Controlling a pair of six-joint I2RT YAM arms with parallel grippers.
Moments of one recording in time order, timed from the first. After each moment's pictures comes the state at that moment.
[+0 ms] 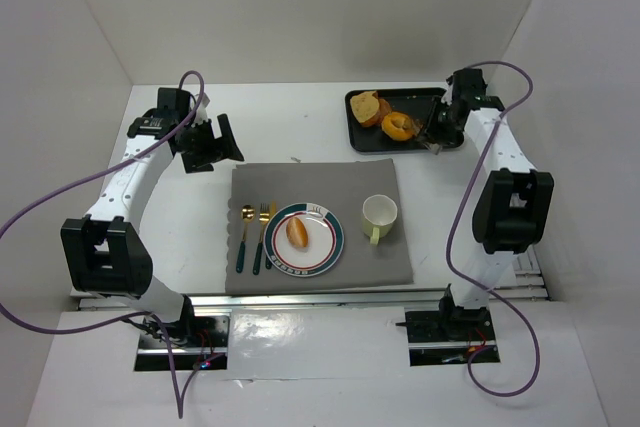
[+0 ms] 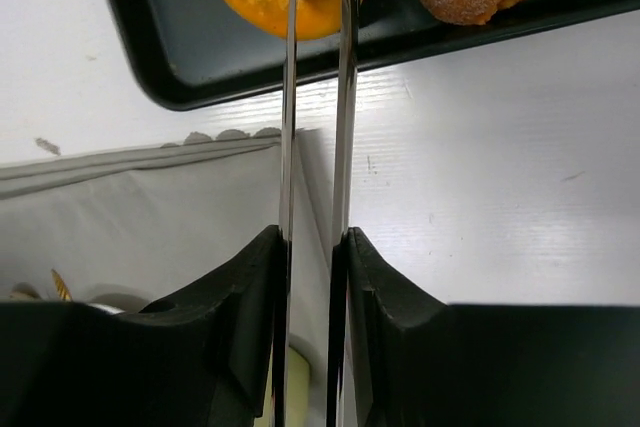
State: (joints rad) left arm -0.02 1.53 1.38 -0.82 0.29 -0.35; right arm -0.06 1.82 1.57 -0.71 -0.21 0.30
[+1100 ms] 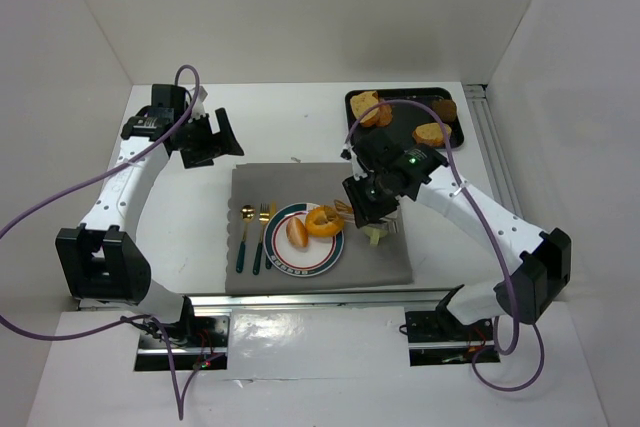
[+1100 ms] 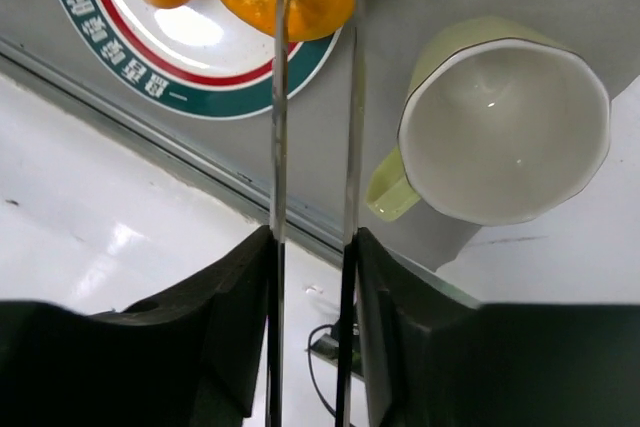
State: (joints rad) left arm -0.02 1.50 1.41 -0.83 0.32 -0.35; right arm 0.67 1.39 1.32 -1.08 -0.11 0.23
